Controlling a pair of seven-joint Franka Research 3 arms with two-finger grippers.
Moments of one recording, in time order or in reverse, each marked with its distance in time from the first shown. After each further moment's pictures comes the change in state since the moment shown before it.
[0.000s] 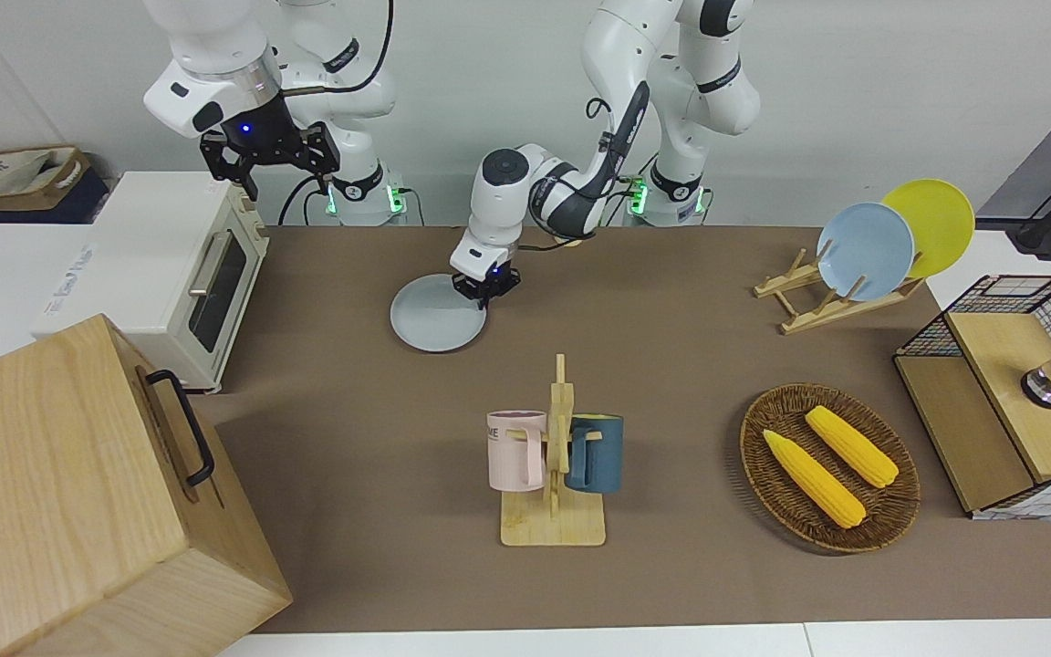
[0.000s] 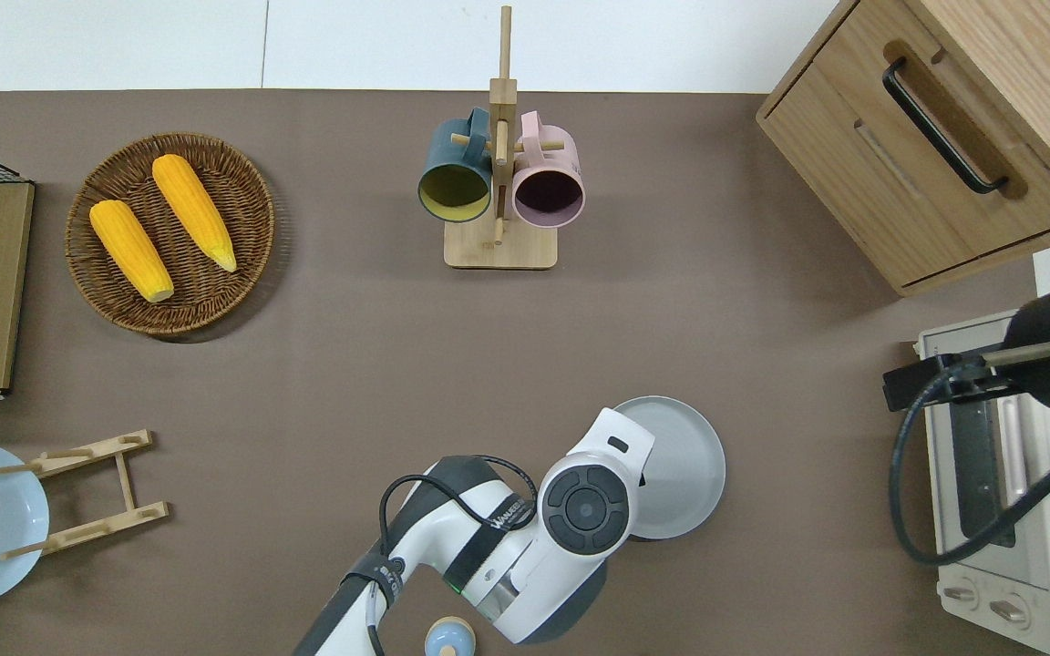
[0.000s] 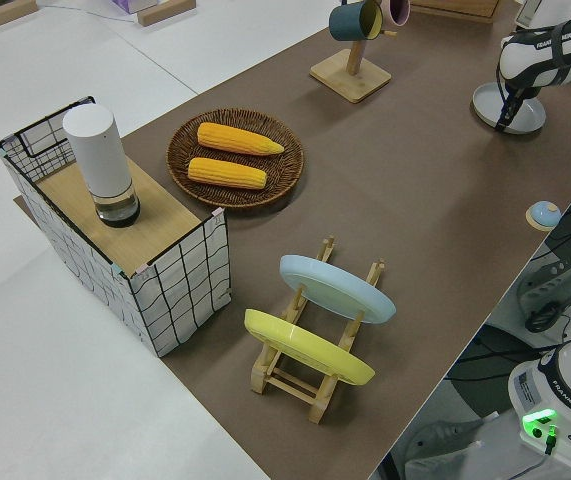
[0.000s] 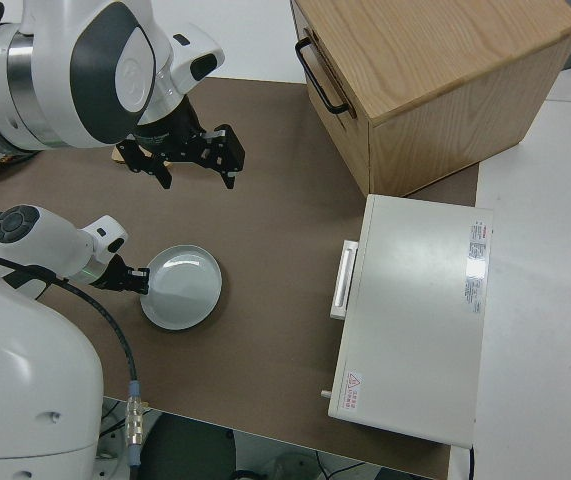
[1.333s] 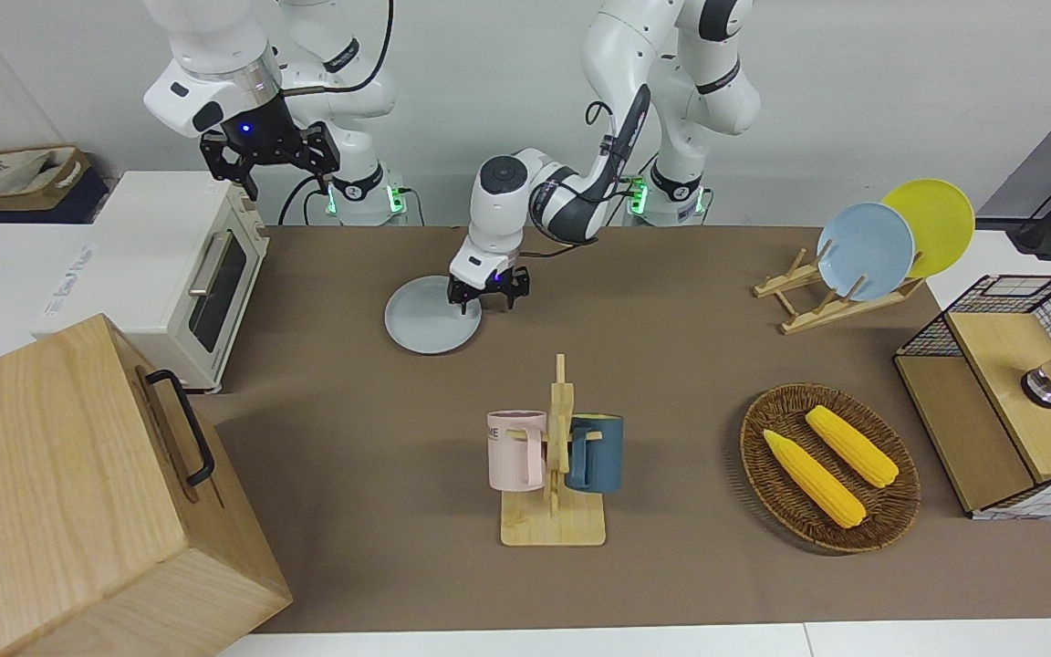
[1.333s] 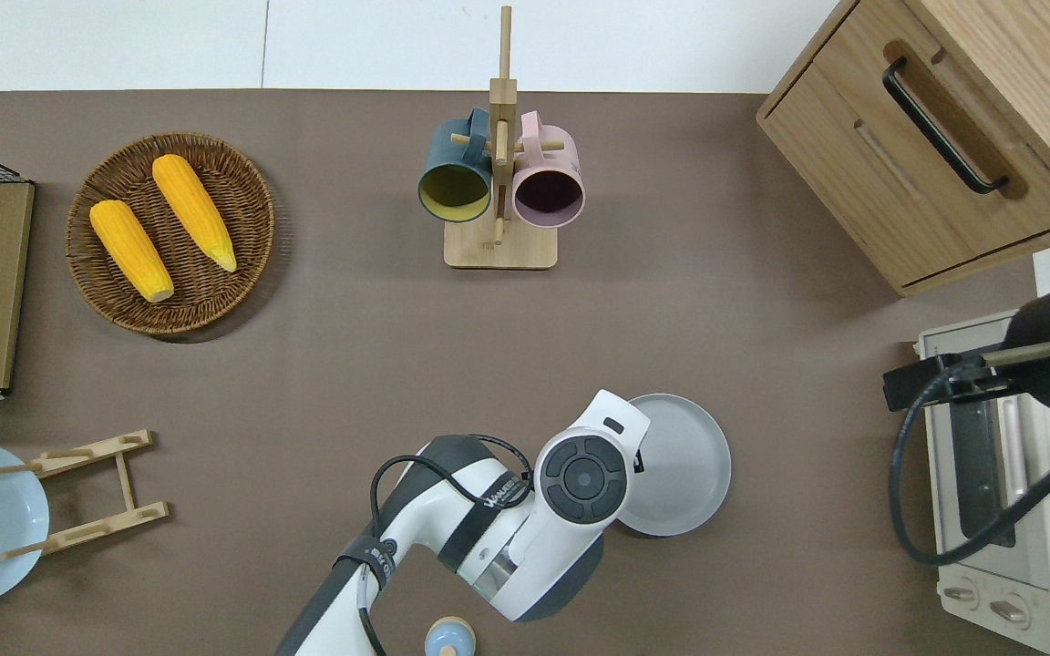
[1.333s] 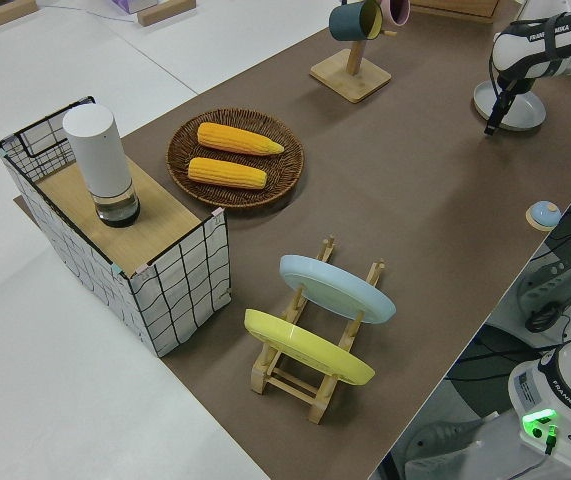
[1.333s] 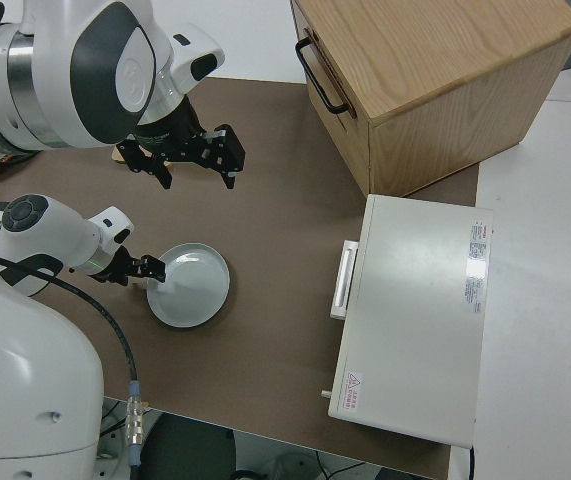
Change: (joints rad) left arm 0.006 0.017 0.030 0.052 0.010 -0.081 0.064; right arm 0.000 0.000 0.000 0.000 0.000 0.000 0.000
